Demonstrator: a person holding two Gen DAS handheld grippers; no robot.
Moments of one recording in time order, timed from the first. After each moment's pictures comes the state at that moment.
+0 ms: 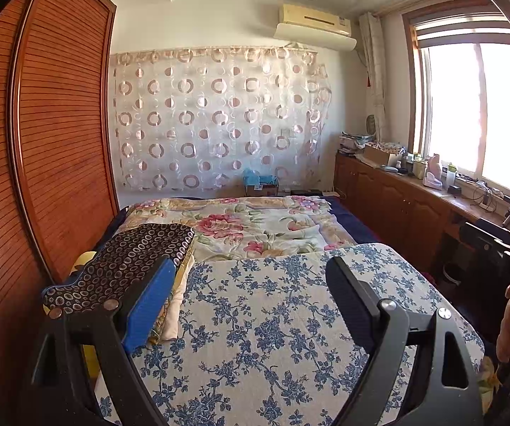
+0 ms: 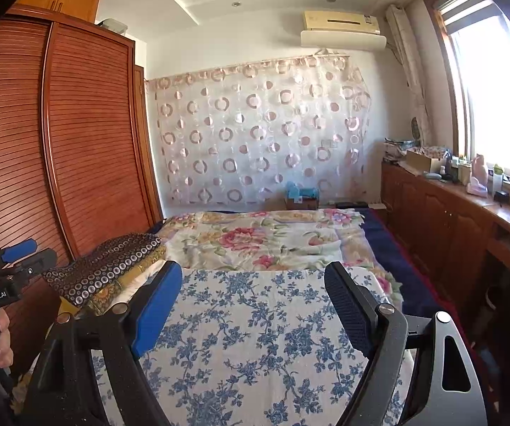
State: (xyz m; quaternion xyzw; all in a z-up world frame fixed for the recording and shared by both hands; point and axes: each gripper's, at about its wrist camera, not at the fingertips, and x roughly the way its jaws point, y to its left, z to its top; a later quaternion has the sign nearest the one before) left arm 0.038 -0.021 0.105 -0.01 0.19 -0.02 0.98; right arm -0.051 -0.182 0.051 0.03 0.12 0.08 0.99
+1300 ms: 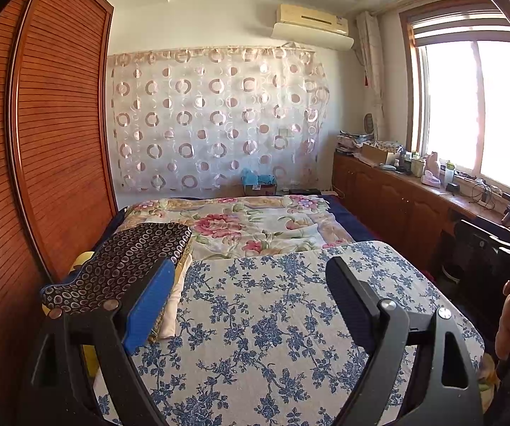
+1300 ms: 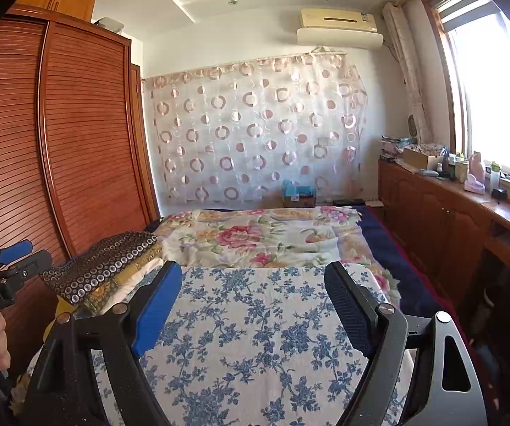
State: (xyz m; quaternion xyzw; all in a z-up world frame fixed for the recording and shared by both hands) left arm 0.033 -0.023 0.105 -0.01 0.19 -0.03 0.98; right arm -0.048 -0.212 0.055 0.03 0.12 0.09 0.99
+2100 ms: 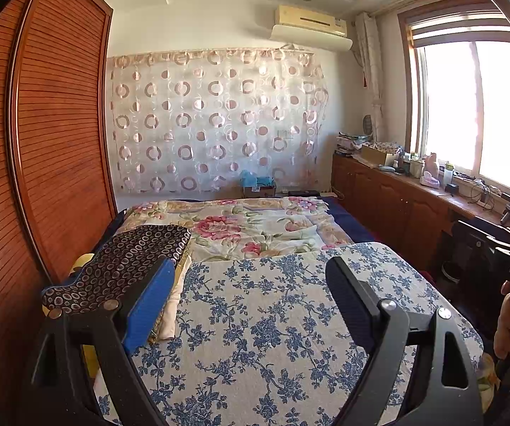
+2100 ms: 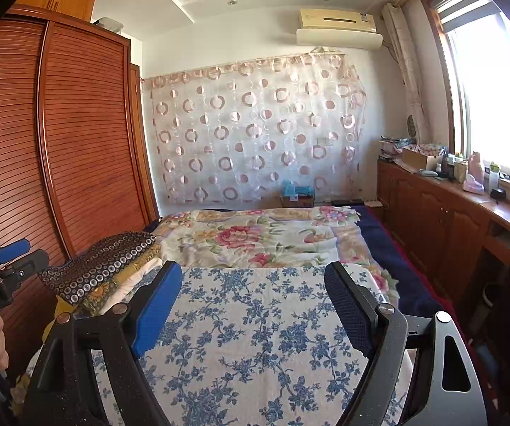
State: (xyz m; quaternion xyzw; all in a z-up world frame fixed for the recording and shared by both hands) left arm 0.031 -0.025 0.105 0.00 0.19 -0.03 0.98; right arm -0.046 -0.215 0.055 0.03 0.12 0.09 0.99
